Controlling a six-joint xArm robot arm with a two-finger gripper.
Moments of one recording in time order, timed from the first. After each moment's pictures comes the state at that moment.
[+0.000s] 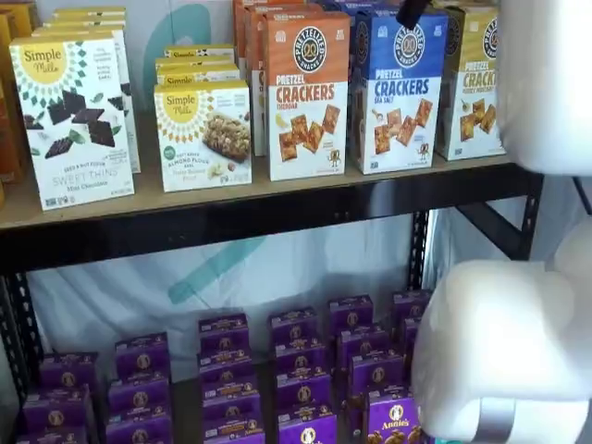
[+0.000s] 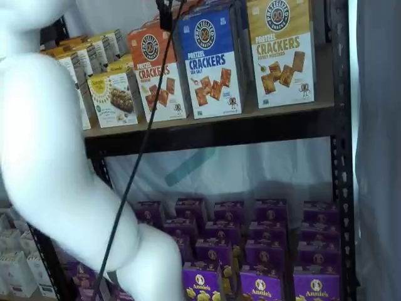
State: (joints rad) arm -0.37 -0.53 -1.44 0.53 1.68 -1.72
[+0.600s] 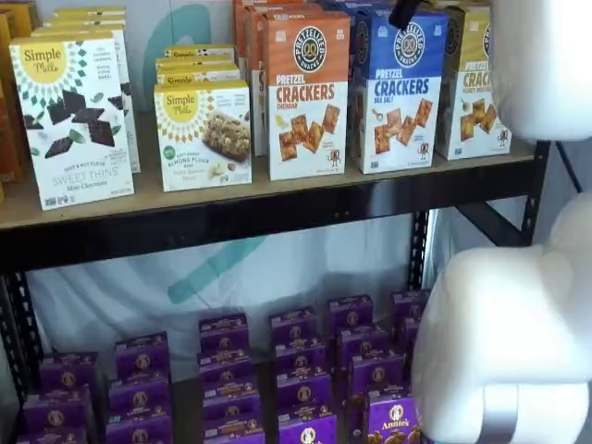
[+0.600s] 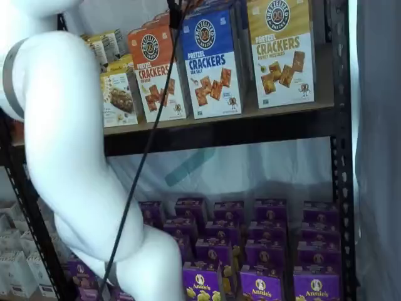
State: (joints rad) arm -0.32 -0.42 -1.52 0.48 1.63 -1.71
